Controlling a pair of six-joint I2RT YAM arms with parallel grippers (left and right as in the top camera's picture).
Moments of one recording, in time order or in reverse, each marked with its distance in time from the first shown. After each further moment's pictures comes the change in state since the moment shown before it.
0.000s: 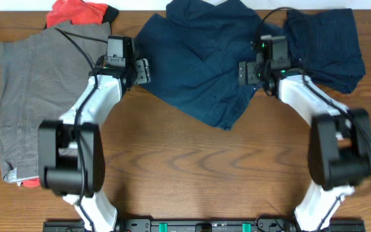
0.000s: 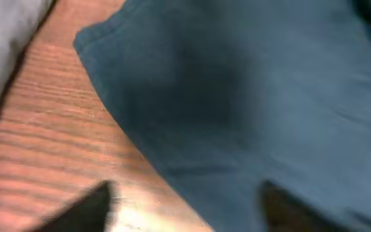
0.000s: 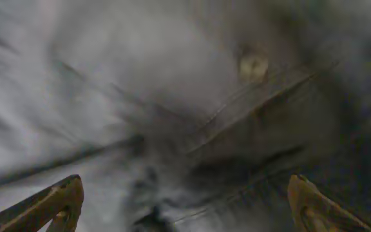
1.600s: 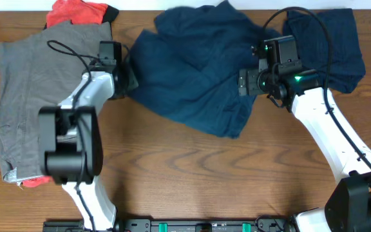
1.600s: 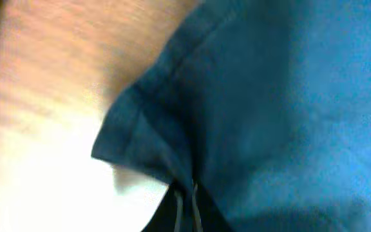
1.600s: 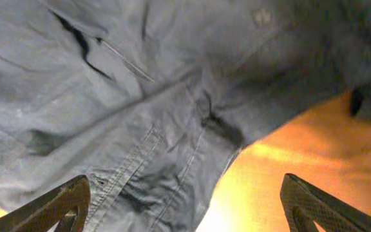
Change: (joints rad) left arm 0.077 0.061 0.030 -0.217 0.038 -0.143; right arm 0.077 -0.307 0.007 -0.476 -0.051 0.111
